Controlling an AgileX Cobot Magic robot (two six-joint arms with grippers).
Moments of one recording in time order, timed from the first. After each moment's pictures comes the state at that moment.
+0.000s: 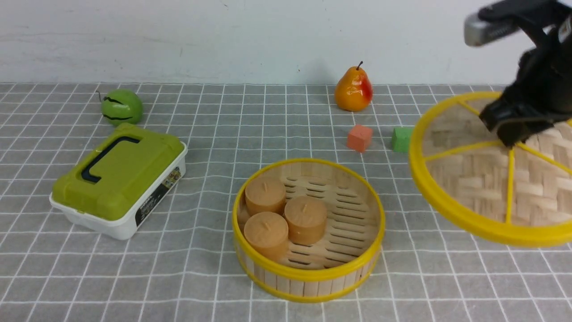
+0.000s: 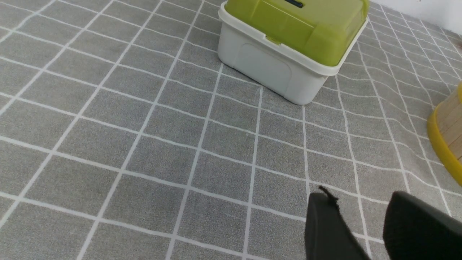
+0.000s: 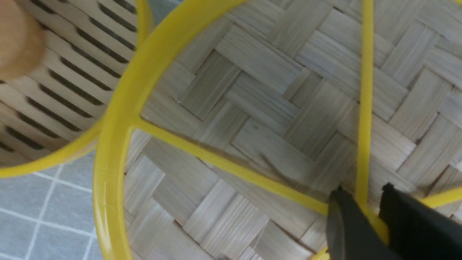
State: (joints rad) right arm 0.16 1.58 -1.50 -0.01 1.15 -0.11; left arm 0.02 -0.01 0.03 -0.01 0.36 -0.33
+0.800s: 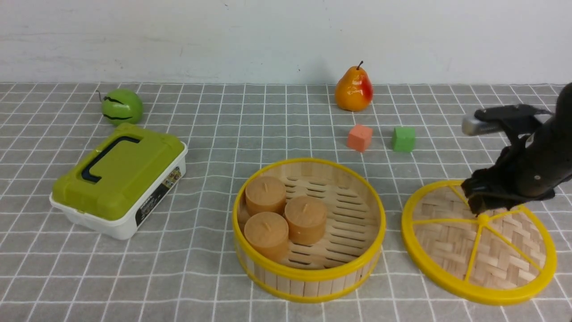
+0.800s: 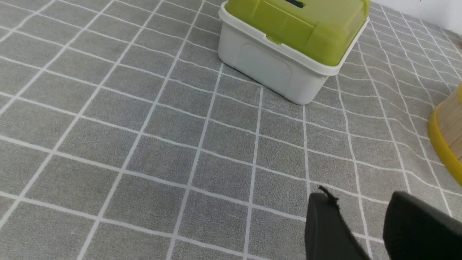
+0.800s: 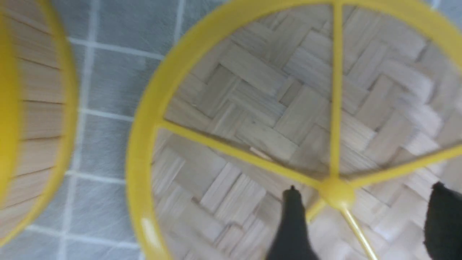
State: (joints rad) right arm 0.06 1.66 -1.21 0.12 0.74 -0.12; left arm 0.02 -0.01 0.03 -0.01 0.36 -0.33
